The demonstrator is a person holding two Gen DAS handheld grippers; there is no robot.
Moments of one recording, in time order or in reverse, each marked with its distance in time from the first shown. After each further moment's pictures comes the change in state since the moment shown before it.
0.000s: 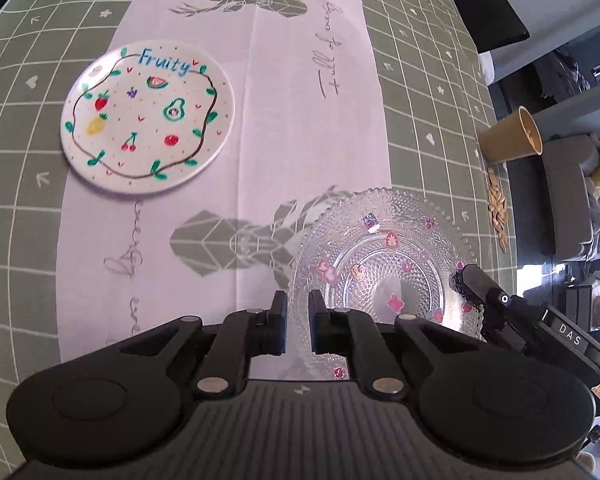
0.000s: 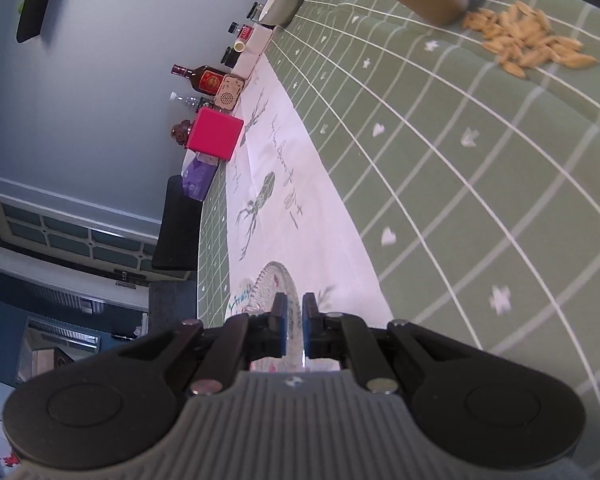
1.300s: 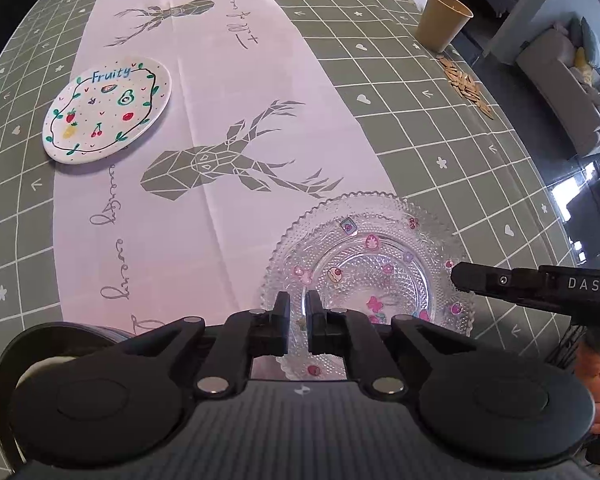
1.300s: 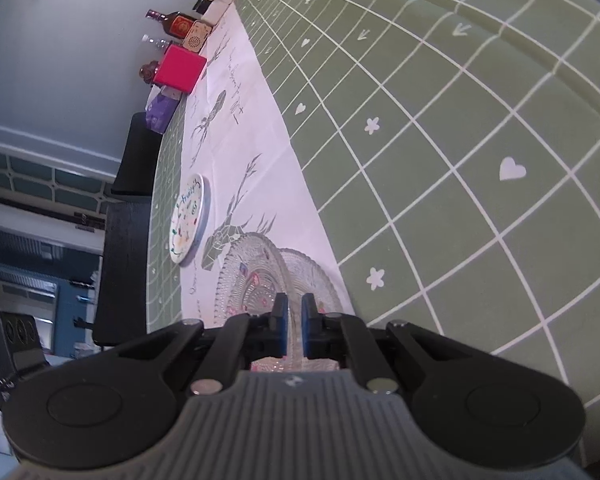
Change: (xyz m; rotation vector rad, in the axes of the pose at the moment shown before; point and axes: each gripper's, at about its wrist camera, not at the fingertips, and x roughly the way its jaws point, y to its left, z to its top) left arm 0.012 -0.033 -0.104 0.381 -0.098 0.135; right arm -0.053 -0.031 -0.082 -0.105 0.115 -0.166
